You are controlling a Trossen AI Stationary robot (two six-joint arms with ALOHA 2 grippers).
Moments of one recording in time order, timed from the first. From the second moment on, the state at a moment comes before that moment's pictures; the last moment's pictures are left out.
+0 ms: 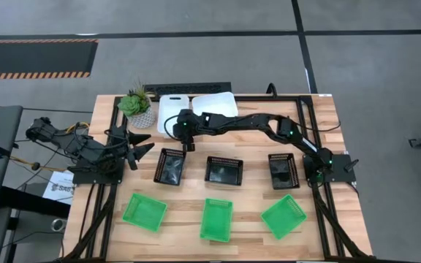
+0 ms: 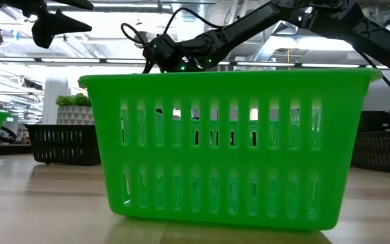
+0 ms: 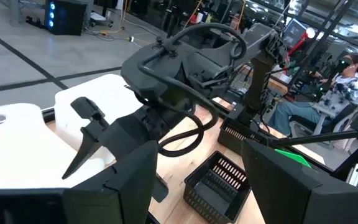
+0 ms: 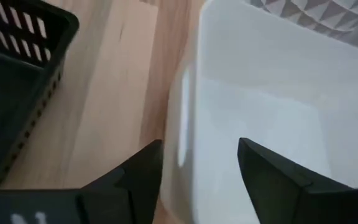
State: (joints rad) left arm -0.44 0.41 0.51 -0.32 -0.83 -0.58; right arm -0.23 2.41 1.96 -0.26 0.06 -0.45
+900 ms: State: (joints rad) left arm -0.44 0.41 0.51 -0.32 -0.83 -0.59; right arm -0.15 2.41 2.34 -0.42 0.80 -0.26
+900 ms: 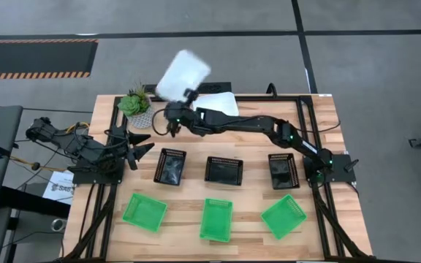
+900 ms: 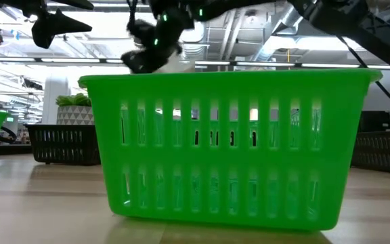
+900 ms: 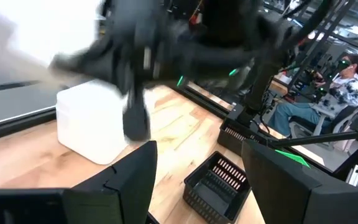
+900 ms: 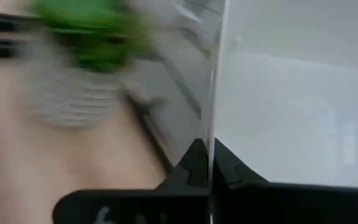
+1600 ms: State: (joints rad) left arm -0.44 0.41 0.51 -0.32 -0.85 -0.67; right arm -0.17 2.38 2.36 -0.98 0.69 0.69
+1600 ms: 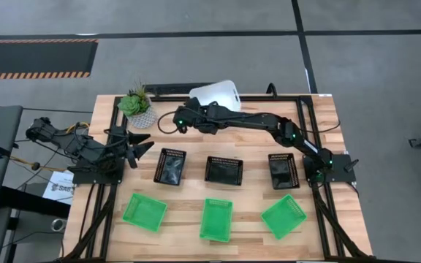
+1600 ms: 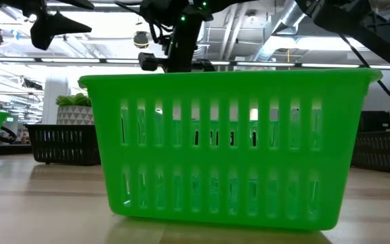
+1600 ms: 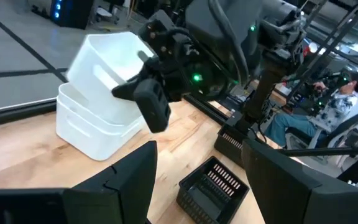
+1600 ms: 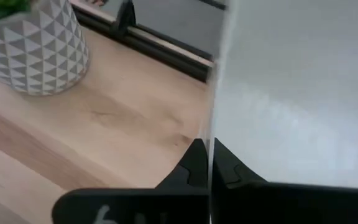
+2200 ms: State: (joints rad) left arm -0.44 0.41 0.51 -0.32 -0.86 -0.70; right arm -0.16 2.38 2.35 -1.04 0.65 0.80
